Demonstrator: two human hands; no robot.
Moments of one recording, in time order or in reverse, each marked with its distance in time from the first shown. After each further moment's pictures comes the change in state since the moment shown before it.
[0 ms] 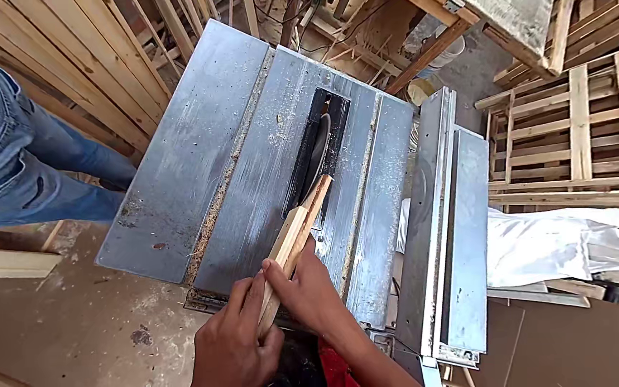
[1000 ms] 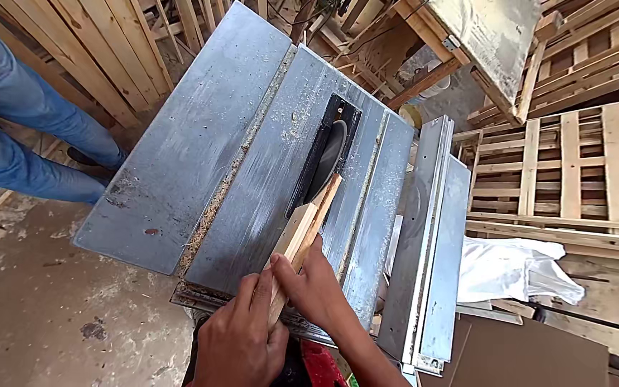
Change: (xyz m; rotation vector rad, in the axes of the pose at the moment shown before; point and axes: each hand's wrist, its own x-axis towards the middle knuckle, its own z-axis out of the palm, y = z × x) left_hand 0.003 0.005 0.015 -0.027 0.044 -0.028; right_hand 0.003 -0.005 -0.007 -0.025 -0.009 0.074
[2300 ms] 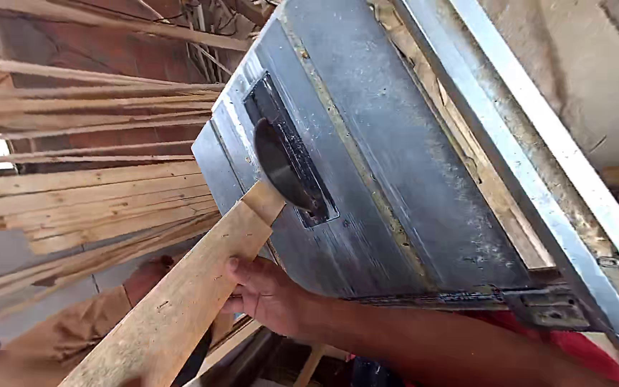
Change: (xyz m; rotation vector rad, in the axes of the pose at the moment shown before) left_hand 0.103 0.137 -0.237 -0.157 -0.159 -0.009; right_hand -0.005 -0.077 -0.023 2.302 -0.912 -0.445
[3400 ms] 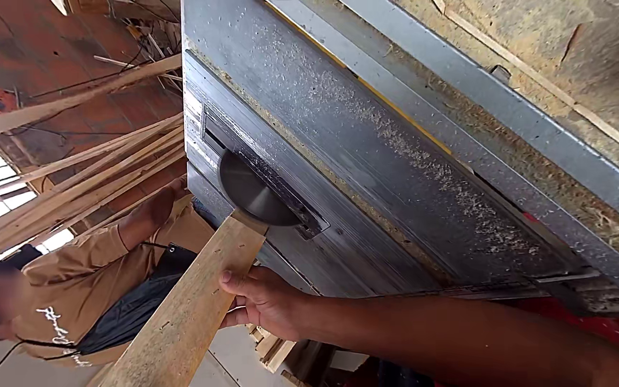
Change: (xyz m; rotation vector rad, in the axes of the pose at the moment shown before) left_hand 0.097 0.091 0.141 0.239 0.590 -0.424; right_hand 0.022 -0.040 -0.003 0.278 0.013 -0.031
